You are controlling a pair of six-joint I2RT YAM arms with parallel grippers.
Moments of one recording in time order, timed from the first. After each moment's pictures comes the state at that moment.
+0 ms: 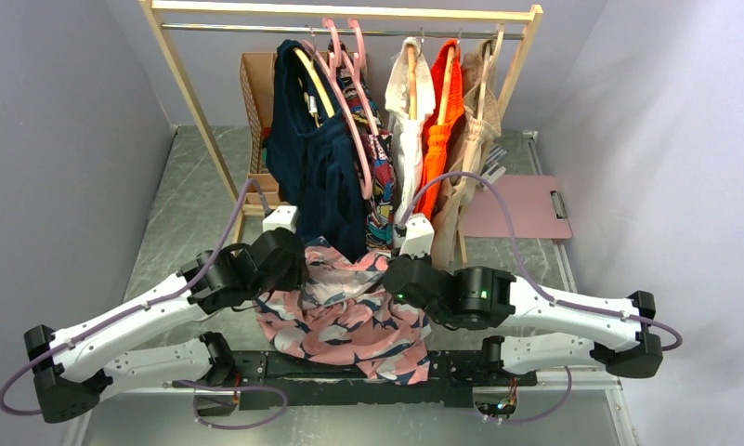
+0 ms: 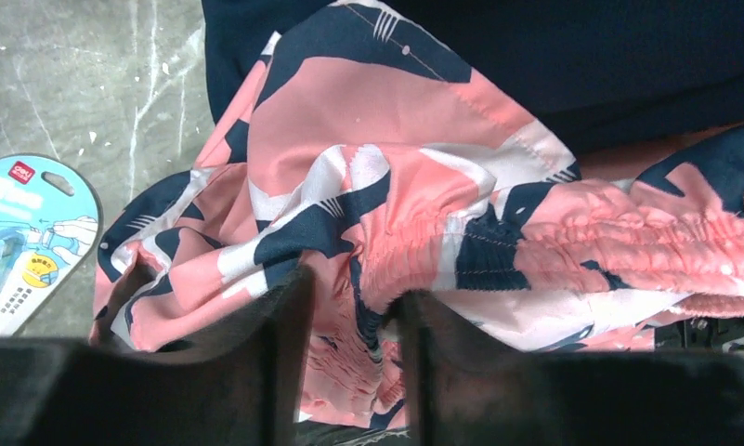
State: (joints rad) left arm -1.00 0.95 0.94 -0.85 -0.42 -0.77; right arm 1.35 1.05 1.06 -0.83 0.68 0.77
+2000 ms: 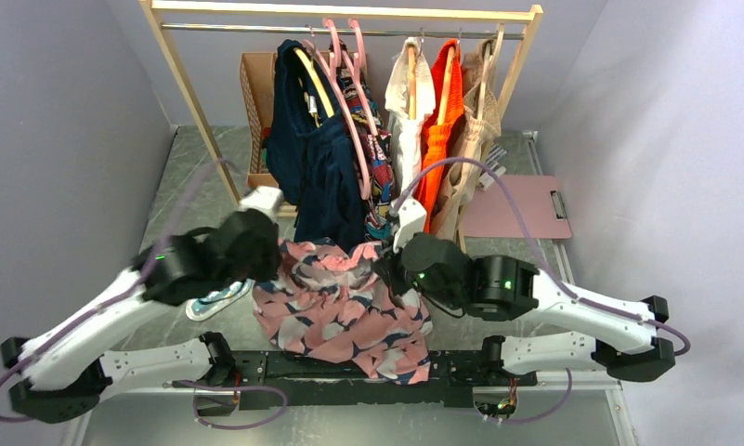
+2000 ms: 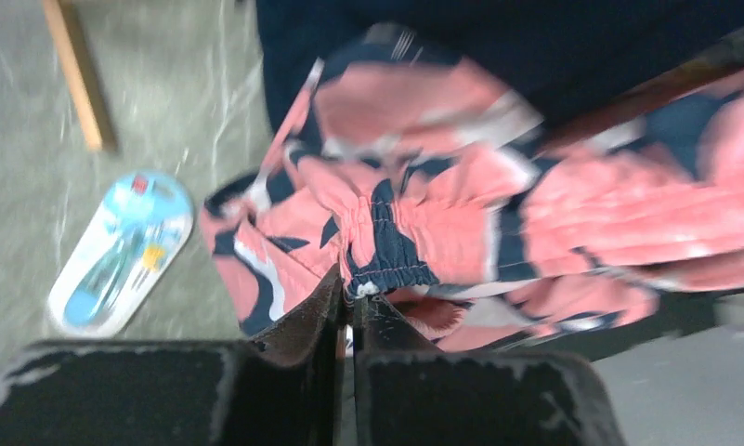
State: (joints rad) left arm -1.00 0.98 1.18 -1.17 -0.40 -0.66; right arm 1.32 1.01 1.14 -0.73 0.49 0.55
